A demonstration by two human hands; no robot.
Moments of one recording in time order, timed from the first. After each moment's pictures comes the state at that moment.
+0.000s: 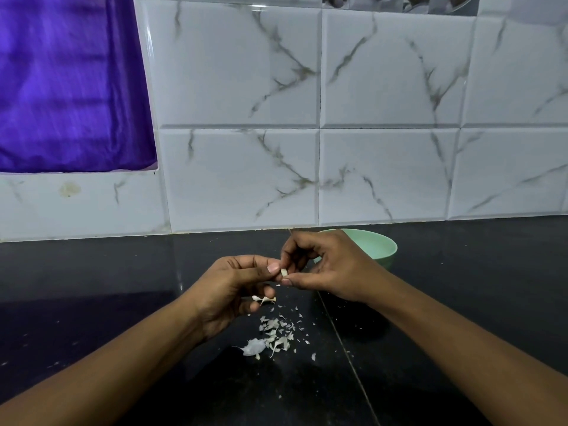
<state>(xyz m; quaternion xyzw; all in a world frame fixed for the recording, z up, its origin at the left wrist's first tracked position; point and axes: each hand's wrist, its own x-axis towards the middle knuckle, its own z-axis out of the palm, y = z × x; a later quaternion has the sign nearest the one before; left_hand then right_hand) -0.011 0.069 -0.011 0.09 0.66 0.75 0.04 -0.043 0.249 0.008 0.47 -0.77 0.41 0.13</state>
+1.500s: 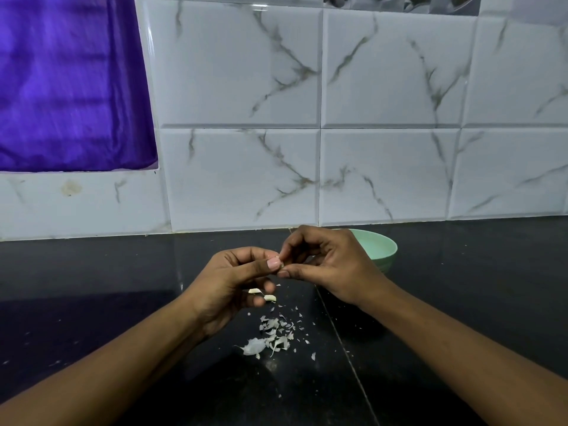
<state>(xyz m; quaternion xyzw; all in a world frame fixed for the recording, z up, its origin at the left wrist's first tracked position) -0.005 0.072 -0.006 0.12 0.64 0.76 0.01 -0.040 0.243 0.002 0.46 -0.71 0.50 0.17</state>
